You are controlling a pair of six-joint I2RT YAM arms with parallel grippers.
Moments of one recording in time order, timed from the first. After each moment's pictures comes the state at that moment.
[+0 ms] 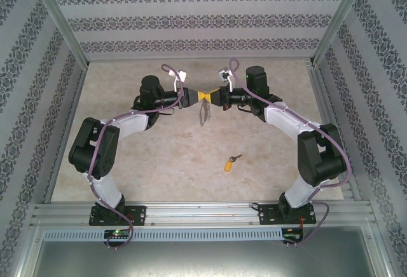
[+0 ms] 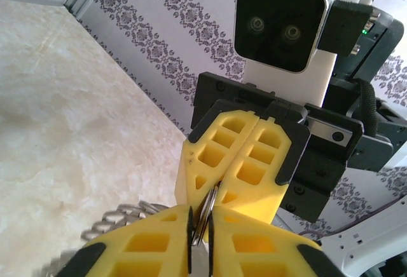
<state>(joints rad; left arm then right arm) -0.33 1.77 1.03 0.71 0.99 -0.74 0.33 1.66 1.12 0.13 -0.98 0.21</state>
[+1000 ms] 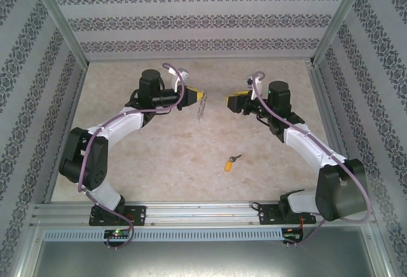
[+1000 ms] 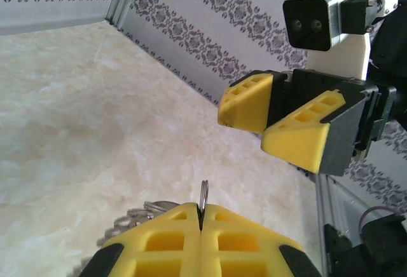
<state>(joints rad) -0.34 1.65 1.11 0.24 0.87 -0.28 0.23 1.32 0.82 0.15 -0.63 0.30</state>
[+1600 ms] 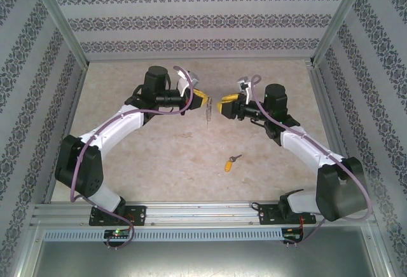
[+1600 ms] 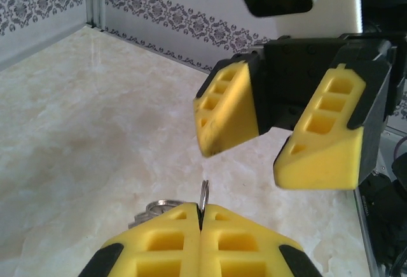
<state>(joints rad) -0.42 1.58 1.20 -0.04 0.83 0.09 0.29 1.34 0.79 0.31 -0.87 0.34</state>
